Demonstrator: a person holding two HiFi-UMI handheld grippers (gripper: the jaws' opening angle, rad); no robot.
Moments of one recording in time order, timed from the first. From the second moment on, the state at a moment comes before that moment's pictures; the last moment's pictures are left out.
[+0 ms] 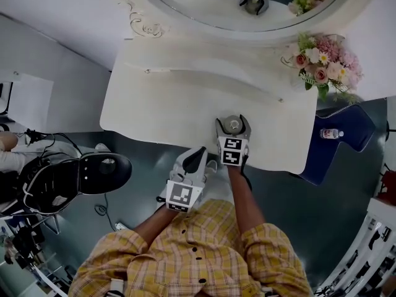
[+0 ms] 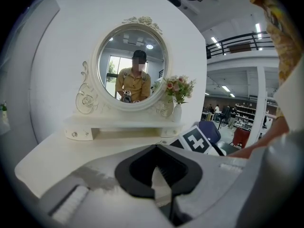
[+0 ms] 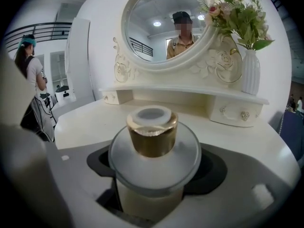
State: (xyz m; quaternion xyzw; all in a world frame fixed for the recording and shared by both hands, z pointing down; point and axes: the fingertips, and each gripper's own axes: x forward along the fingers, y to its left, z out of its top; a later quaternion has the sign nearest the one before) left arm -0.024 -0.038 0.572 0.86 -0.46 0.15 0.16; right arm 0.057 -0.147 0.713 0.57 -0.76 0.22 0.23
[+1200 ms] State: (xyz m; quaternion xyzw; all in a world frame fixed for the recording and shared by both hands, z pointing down) left arm -0.033 -0.026 0.563 0.86 -0.47 0.15 0.13; right arm 0.069 -0.134 0.702 0.56 -0.76 0.21 0.24
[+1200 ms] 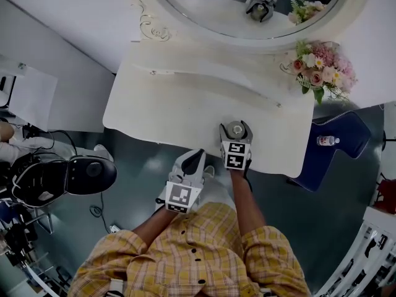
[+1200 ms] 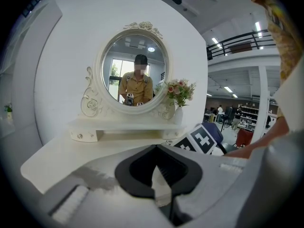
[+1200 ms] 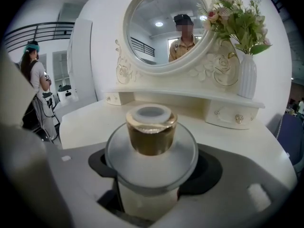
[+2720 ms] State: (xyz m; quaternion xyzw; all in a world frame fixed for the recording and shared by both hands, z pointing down) left arm -0.046 -0.013 0.509 0.85 -0.50 0.10 0.10; right arm 0.083 -0.076 0.572 0.57 -0.79 0.17 0.15
